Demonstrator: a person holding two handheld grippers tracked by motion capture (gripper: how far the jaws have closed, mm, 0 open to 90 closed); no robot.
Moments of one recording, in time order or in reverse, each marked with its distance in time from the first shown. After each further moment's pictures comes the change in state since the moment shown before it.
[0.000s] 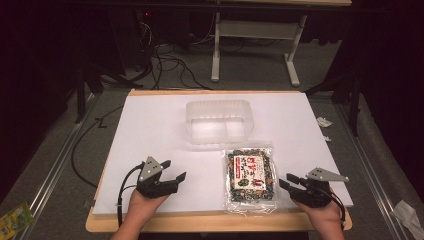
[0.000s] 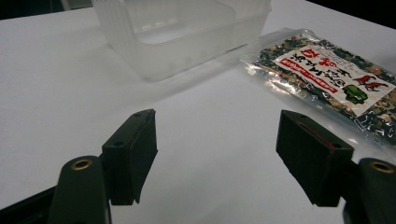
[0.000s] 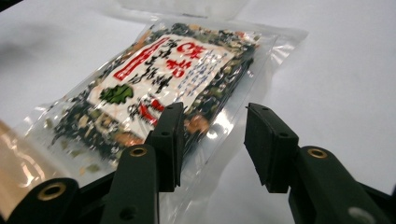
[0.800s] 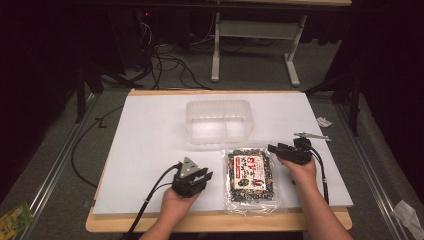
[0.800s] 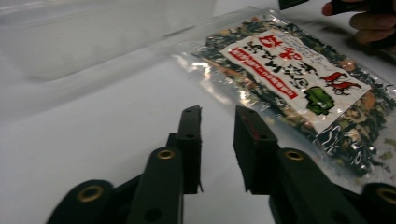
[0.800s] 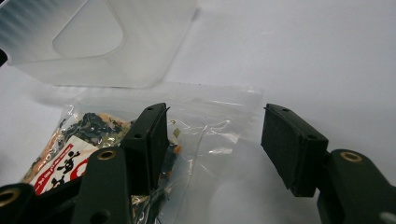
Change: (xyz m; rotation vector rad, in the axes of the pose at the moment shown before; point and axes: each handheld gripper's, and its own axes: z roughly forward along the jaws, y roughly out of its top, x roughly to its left) left arm -0.068 0.013 0.077 0.106 -0.095 -0.012; right arm -0.076 0.054 0.104 0.008 0.028 0.283
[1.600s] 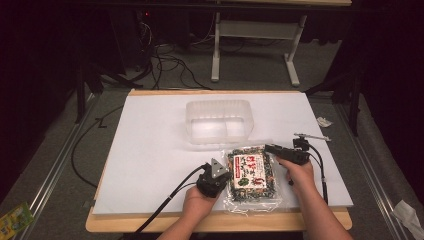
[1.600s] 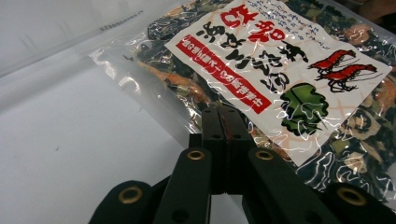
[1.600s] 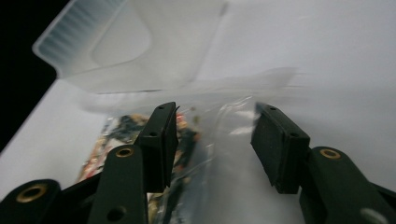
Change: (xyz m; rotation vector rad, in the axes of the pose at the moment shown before) left arm -0.035 0.008 0.045 0.078 0.032 0.067; right arm -0.002 -0.003 0.005 0.007 0.154 0.112
